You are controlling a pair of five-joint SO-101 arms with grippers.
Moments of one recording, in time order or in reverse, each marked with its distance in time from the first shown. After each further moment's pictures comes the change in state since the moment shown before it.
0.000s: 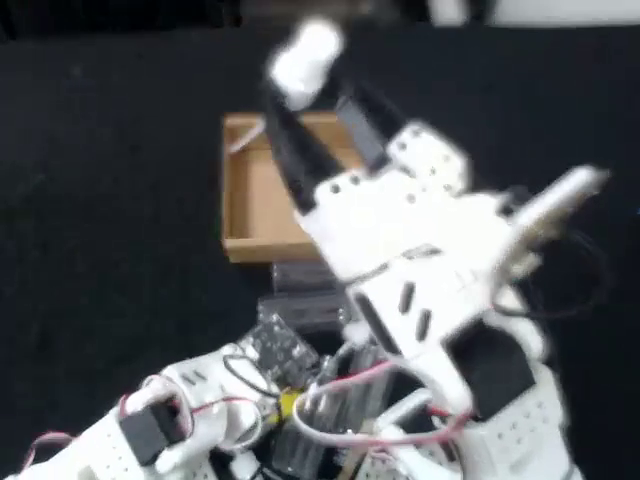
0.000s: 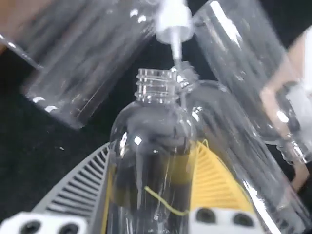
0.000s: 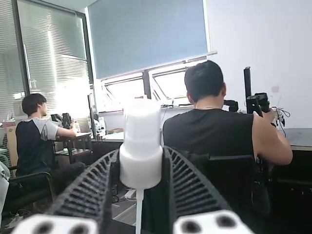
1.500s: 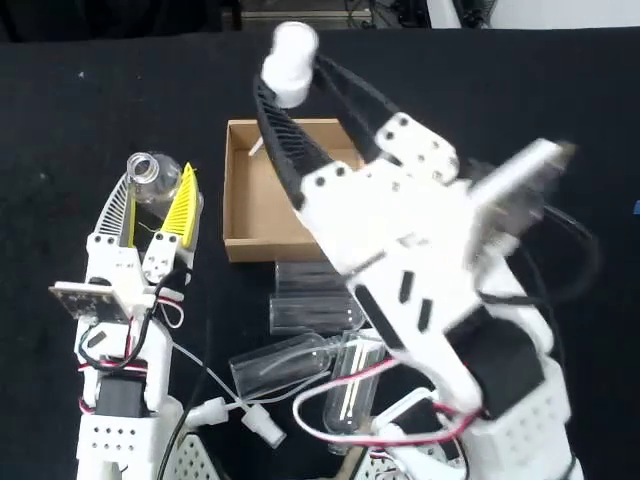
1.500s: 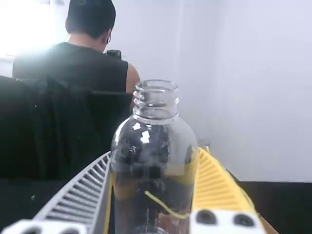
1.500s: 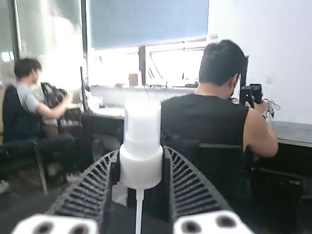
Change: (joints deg) left arm -58.6 1.5 -0.1 -73.5 -0.1; right arm -0.1 3.2 -7.7 9.1 5.1
